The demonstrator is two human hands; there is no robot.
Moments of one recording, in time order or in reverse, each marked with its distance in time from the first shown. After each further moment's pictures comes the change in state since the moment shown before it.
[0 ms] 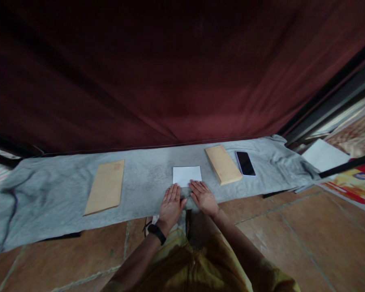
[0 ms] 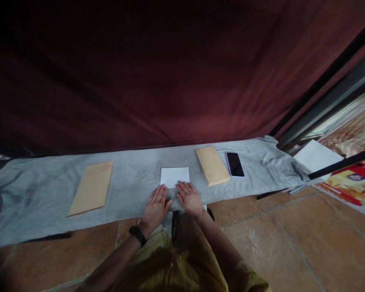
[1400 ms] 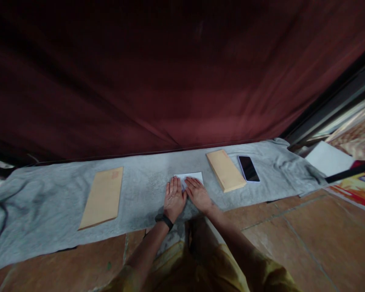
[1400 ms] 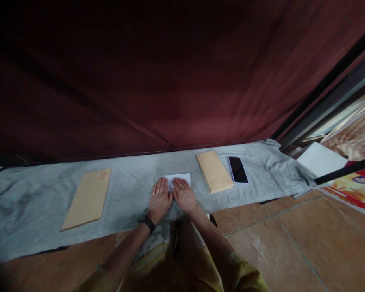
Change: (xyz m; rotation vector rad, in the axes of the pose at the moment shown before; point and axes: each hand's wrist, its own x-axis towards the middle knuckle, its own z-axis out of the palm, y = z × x) left_hand 0.065 -0.012 0.022 0.274 0.066 -0.033; right_hand 0.065 0.006 0.022 -0.135 0.040 0.007
